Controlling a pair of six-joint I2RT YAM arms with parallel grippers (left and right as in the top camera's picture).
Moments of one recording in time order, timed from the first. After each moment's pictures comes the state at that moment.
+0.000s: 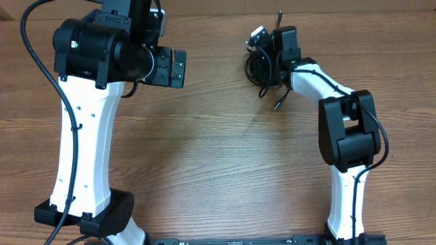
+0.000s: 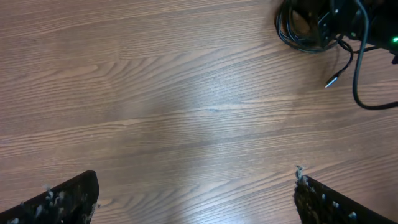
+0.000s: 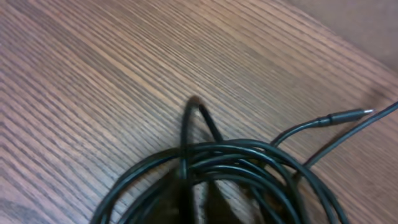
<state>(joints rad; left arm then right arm) -0.26 1.81 2.39 -1.69 0.00 -0.14 0.23 2.29 1.62 -0.12 -0.17 -0.41</state>
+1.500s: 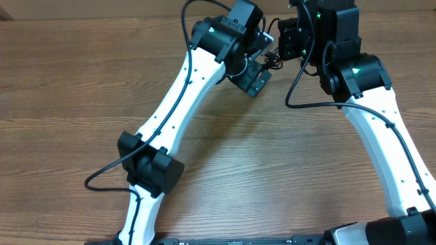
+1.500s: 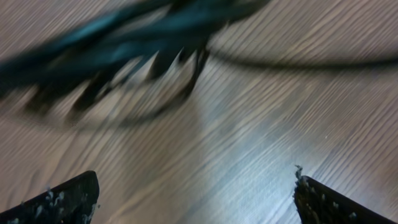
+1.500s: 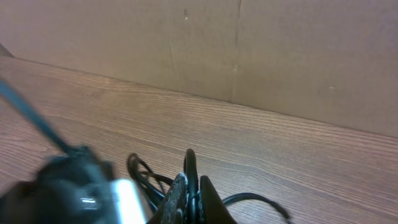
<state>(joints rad) -0.56 2.22 2.39 -1.35 0.15 0.14 0.26 1.59 1.62 -0.54 -0.11 0.04</state>
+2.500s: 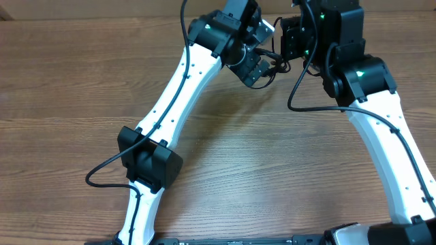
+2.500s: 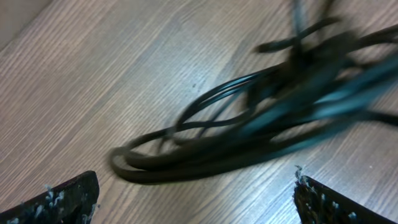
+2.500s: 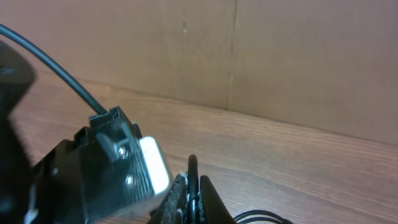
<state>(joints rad) -0.51 2.24 2.39 -1.21 0.13 0.24 0.26 1.55 1.62 -0.54 -0.09 0.04</state>
